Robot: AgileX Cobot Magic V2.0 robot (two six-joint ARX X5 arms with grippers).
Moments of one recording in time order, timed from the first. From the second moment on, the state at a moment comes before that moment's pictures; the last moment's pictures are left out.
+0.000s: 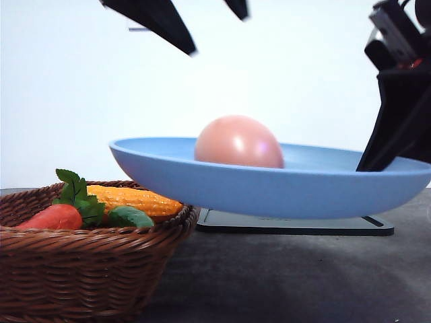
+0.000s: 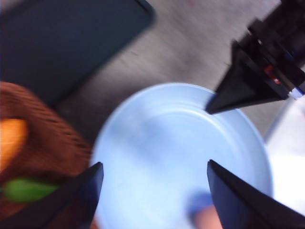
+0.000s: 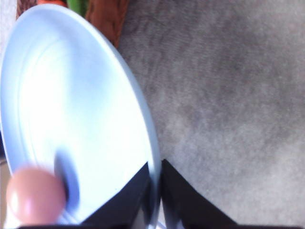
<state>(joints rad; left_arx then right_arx) -0.92 1.32 1.31 -0.82 0.00 -0.14 0.28 1.19 0.68 -0.62 -0.72 0.29</state>
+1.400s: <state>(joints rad) -0.85 0.99 1.31 -1.04 -0.34 -0.15 0.03 2.07 1.48 -0.65 -0.60 0.21</state>
